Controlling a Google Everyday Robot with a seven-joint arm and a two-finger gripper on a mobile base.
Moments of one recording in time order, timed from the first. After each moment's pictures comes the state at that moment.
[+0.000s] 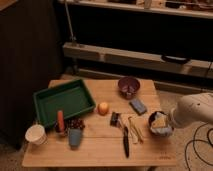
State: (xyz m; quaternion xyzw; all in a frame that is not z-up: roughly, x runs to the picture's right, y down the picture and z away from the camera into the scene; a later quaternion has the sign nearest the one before) arm 0.311 0.182 0.715 -0.19 0.16 0.69 0.68
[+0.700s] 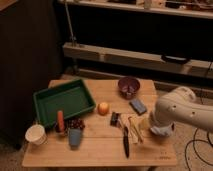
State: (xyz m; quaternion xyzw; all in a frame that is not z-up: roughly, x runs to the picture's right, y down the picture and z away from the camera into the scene) arm 0.218 0.165 0.694 -0.17 0.17 0.61 0.75
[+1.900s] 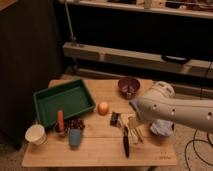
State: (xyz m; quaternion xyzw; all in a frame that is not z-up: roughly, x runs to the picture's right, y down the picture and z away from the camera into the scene) arm 0.169 0.145 0.690 -0.18 0.15 0.55 0.81
